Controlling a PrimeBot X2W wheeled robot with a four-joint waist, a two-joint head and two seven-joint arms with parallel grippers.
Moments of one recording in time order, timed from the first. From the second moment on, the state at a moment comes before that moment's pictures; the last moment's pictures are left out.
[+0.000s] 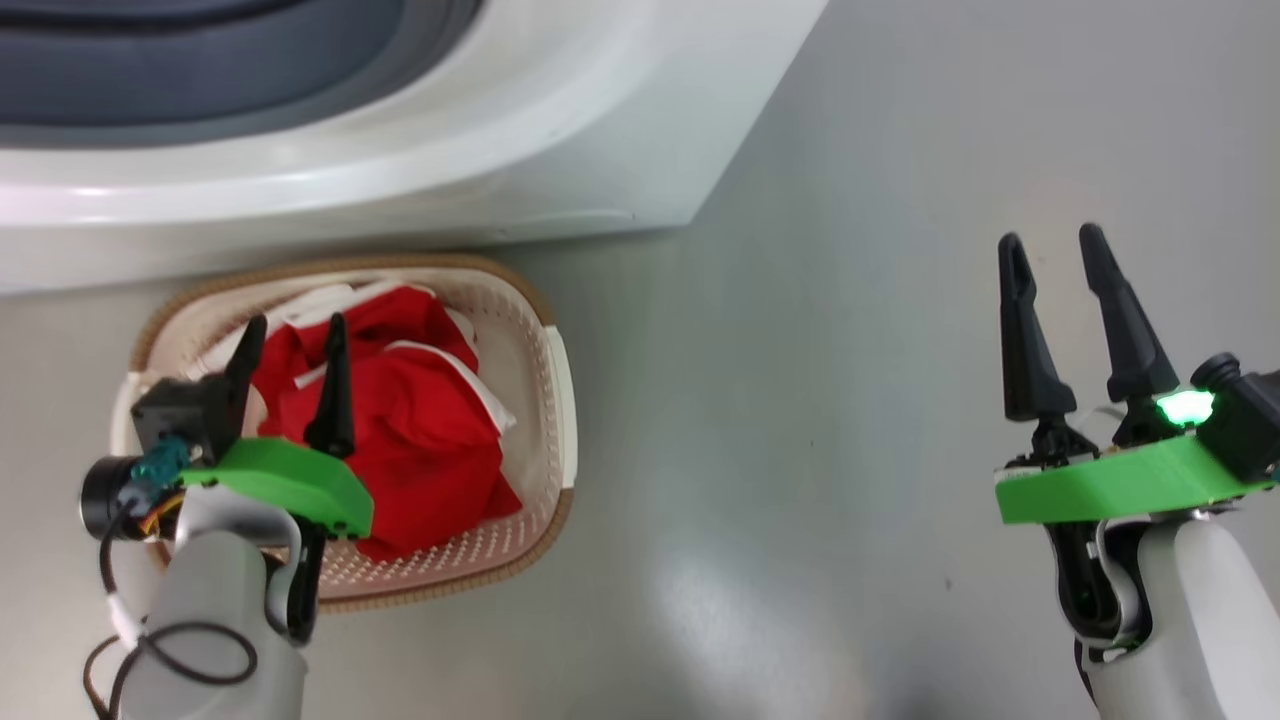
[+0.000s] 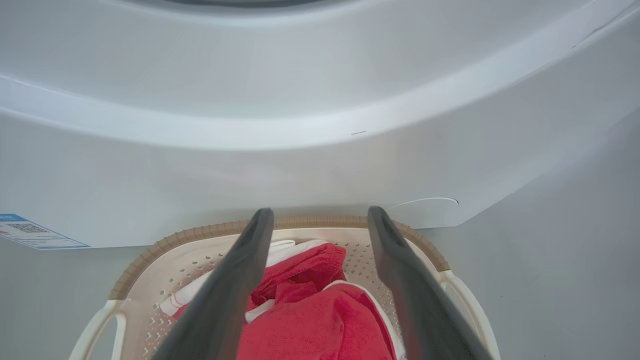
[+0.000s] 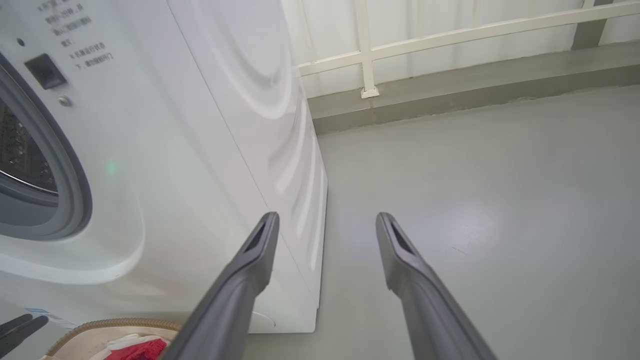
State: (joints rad) left arm -0.61 0.05 0.06 0.74 -0.14 -0.13 -0.26; right arm -0.30 -0.05 -0.01 0.12 0.41 0.12 -0.26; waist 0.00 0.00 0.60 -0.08
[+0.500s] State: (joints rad) left arm -0.43 0.05 0.04 0.47 -0.14 -0.13 -0.26; right arm -0.18 -0.05 -0.02 0.14 0.38 0.12 -0.26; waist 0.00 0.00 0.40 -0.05
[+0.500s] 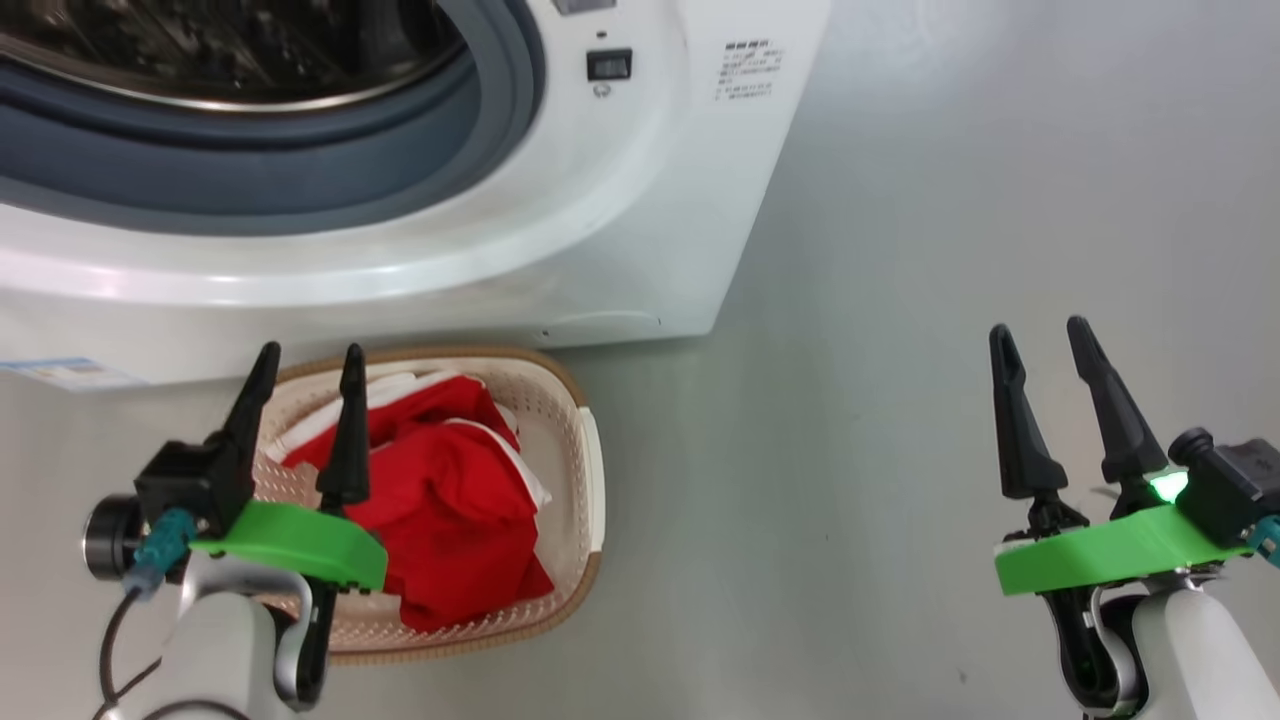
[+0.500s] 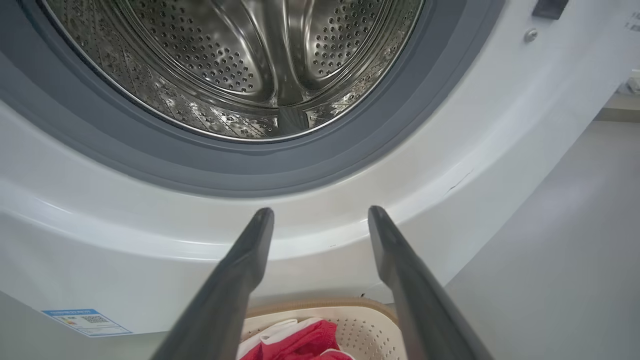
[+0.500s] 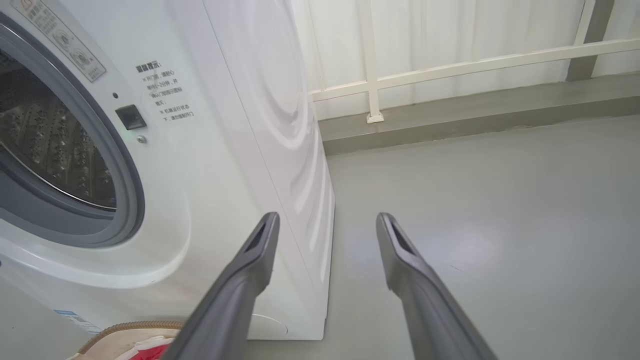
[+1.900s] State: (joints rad) left arm 0.01 0.05 0.11 0.04 -0.12 -0.13 -0.26; right arm 0.04 -0.05 -0.07 0.11 0.38 0.12 -0.26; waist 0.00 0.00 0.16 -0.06
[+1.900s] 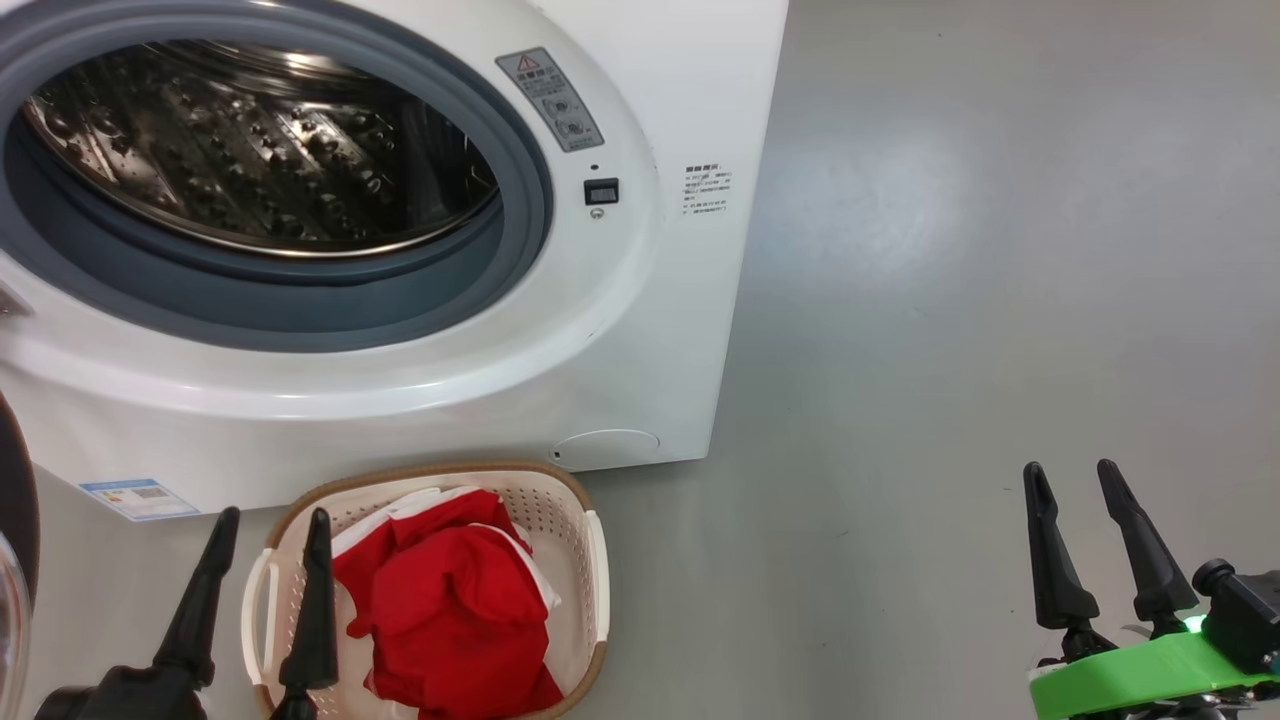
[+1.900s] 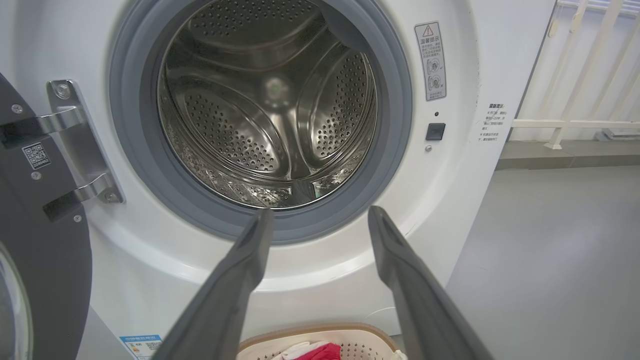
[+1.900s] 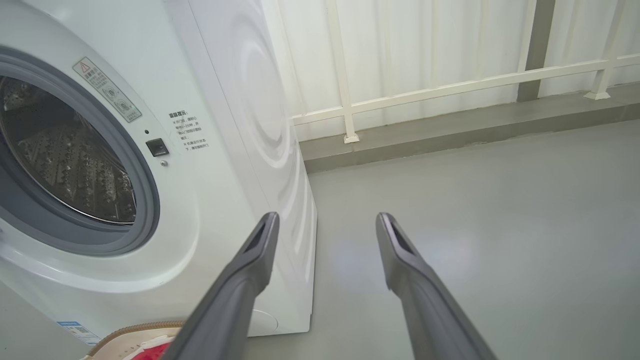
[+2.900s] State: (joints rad) left arm 0.01 0.04 0.10 0.04 -0.12 -0.13 -0.26; right arm 0.04 -0.05 -0.08 0.11 0.38 0.12 -0.26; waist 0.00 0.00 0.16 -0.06
